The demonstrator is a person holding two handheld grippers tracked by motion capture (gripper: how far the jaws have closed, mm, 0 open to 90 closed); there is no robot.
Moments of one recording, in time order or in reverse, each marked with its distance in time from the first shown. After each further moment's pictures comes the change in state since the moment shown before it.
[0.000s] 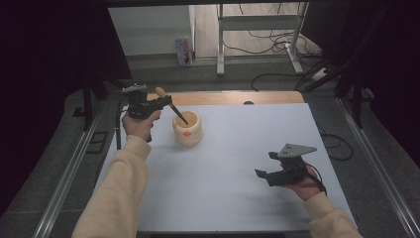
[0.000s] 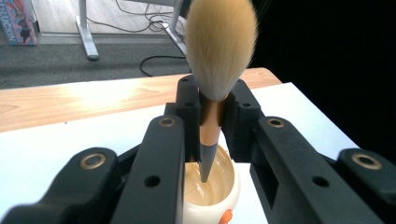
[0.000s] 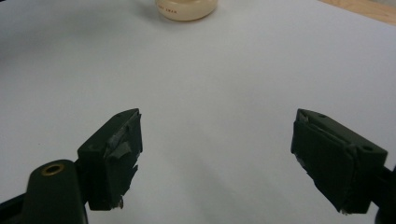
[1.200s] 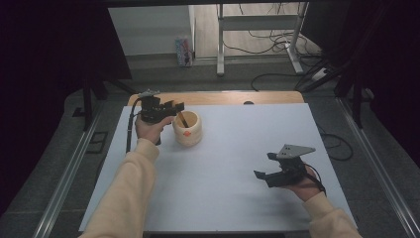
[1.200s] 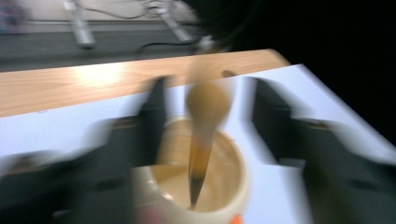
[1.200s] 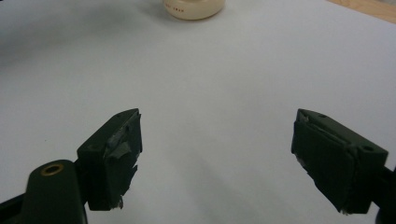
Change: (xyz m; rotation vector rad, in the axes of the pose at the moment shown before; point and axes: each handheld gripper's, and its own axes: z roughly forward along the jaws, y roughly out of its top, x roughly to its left) left arm -0.003 -0.017 0.038 0.063 0.032 0.017; right arm 0.002 0.000 0.001 0.002 0.020 -0.015
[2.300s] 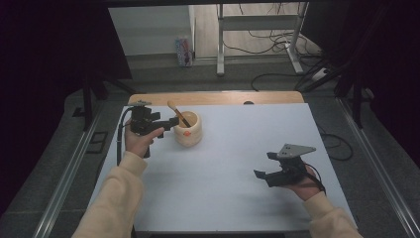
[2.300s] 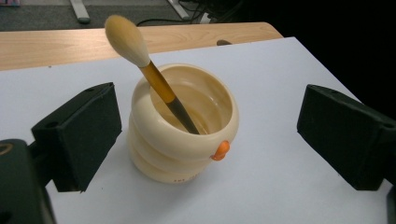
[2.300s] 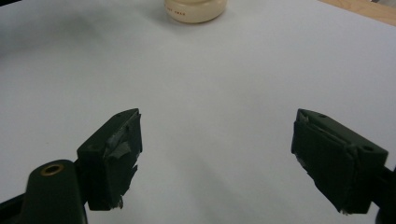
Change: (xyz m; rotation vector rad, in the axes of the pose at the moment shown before) left arm -0.001 -0.024 -0.042 0.063 -0.034 0.000; right arm -0.001 0.001 0.000 -0.010 0.009 0.002
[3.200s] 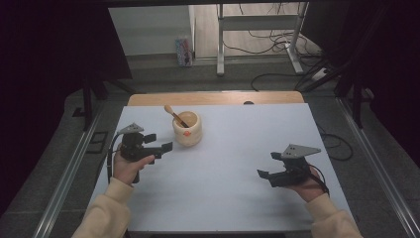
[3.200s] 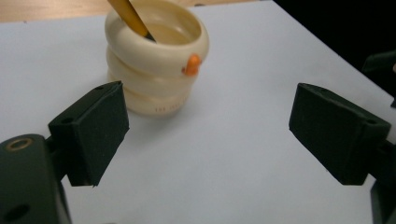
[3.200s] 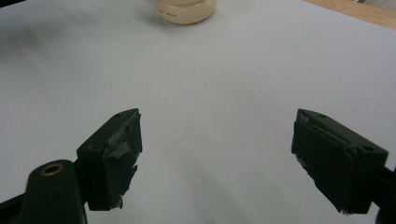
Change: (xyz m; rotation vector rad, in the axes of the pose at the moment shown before) left arm -0.012 -0.063 -0.039 0.058 -0.064 0.084; right arm -0.001 -0.003 -0.009 -0.007 -0.031 0.017
